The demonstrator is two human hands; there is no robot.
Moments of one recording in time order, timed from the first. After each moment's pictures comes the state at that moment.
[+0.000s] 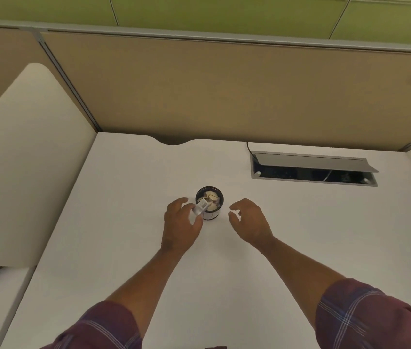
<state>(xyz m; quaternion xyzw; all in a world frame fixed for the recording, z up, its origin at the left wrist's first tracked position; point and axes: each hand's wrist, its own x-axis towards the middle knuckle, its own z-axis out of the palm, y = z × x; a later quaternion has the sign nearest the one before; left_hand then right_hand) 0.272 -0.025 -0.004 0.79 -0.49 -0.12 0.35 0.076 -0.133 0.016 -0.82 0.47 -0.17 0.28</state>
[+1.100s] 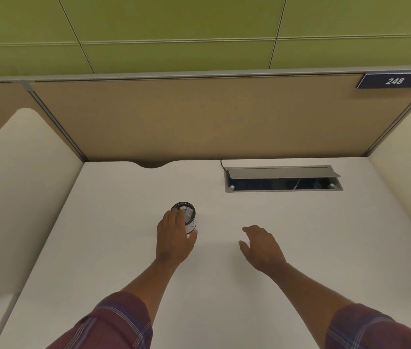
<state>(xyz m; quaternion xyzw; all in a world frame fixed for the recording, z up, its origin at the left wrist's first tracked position) 0.210 -0.050 0.030 0.81 -0.56 -0.06 0.13 -0.054 -0.126 0.033 -0.84 0.50 -0.02 0.20</state>
